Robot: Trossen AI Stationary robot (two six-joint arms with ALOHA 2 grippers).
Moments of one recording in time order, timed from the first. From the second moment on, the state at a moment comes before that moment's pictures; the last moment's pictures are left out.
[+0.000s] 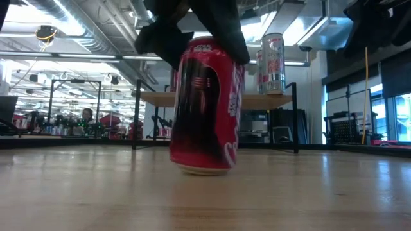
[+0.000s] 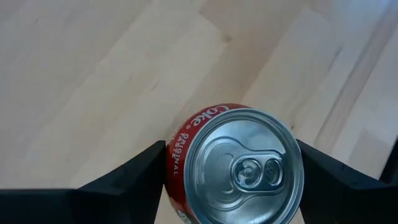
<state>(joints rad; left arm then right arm) -0.41 2.01 1.64 -0.80 -0.32 -1.00 0.71 1.26 0.95 -0.79 0.48 0.49</state>
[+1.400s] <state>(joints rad) 0.61 1.61 1.64 -1.01 0.33 0.32 0.21 1.08 0.98 -0.70 0.43 0.55</state>
